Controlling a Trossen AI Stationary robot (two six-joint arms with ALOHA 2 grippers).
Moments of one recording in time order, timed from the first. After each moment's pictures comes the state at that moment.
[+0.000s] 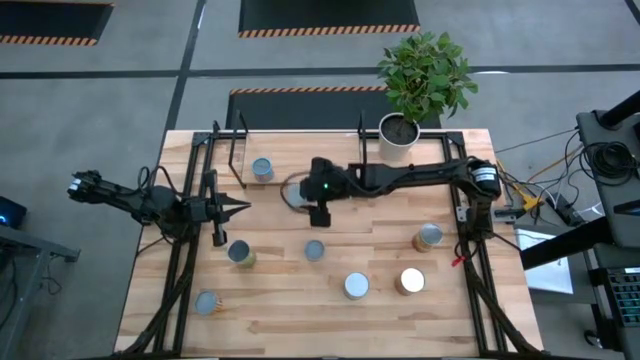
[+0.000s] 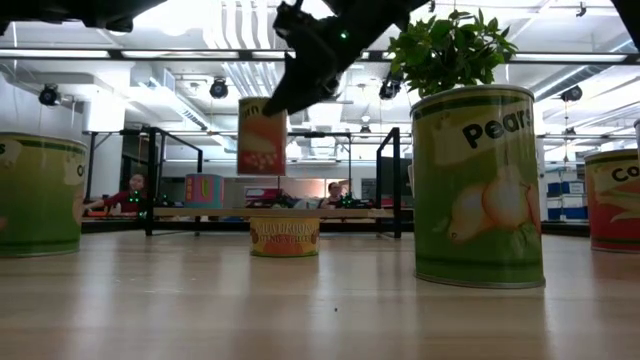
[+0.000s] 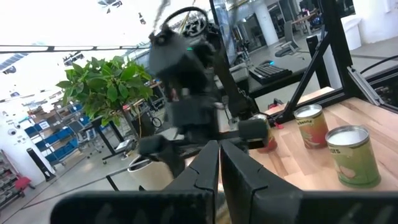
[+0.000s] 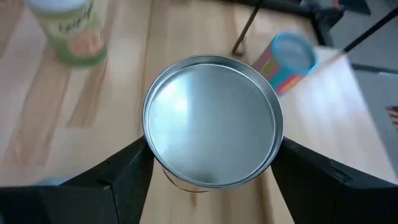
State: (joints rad) left arm -0.30 0.37 0.35 0.13 -0.40 0.46; right arm -0.10 1.88 1.58 -0.37 0.06 -0.20
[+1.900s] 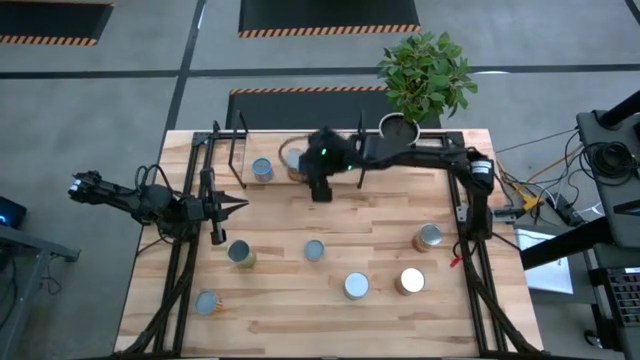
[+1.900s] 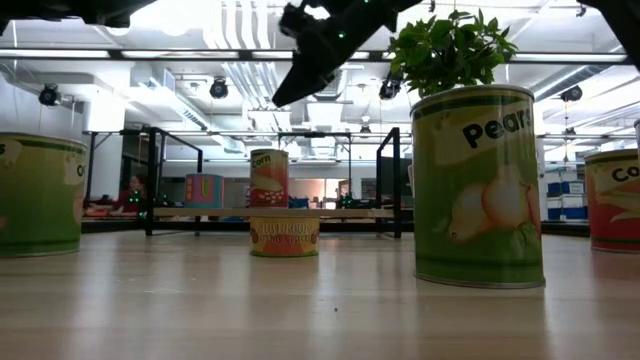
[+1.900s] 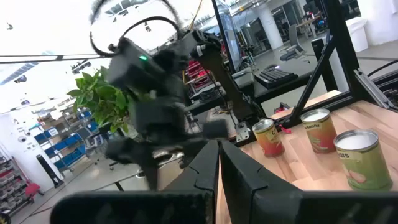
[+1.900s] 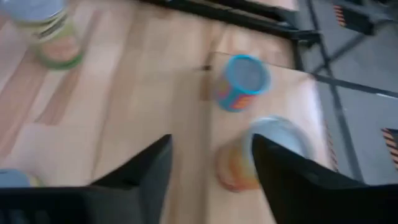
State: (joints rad) left arm -0.30 0.35 0.35 0.14 -0.41 0.50; right arm -0.21 1.92 1.76 -0.52 -0.08 -0.38
